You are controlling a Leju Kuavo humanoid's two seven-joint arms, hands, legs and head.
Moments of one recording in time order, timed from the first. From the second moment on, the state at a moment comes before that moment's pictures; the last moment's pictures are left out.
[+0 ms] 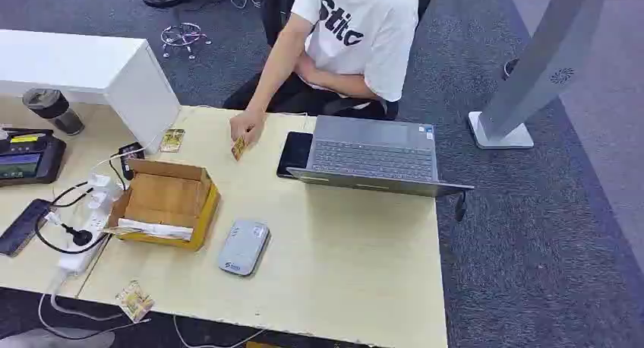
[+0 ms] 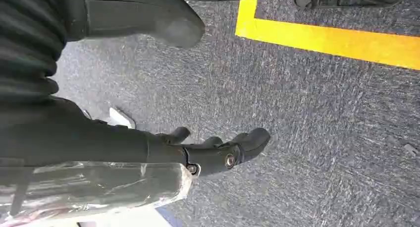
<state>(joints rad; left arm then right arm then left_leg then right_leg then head) -0.06 -0.31 1.52 -0.99 -0.55 0.57 -0.29 -0.06 0.21 -0.93 -0.22 1.40 -0.14 -0.02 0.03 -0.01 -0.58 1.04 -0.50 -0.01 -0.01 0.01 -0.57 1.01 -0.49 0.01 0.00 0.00</state>
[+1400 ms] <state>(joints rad) 0.10 -0.32 1.25 -1.83 -0.51 0.06 -0.65 -0.06 0.22 -0.95 -0.23 1.40 -0.14 -0.03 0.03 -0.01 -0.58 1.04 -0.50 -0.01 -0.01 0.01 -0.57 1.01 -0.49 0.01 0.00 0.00</state>
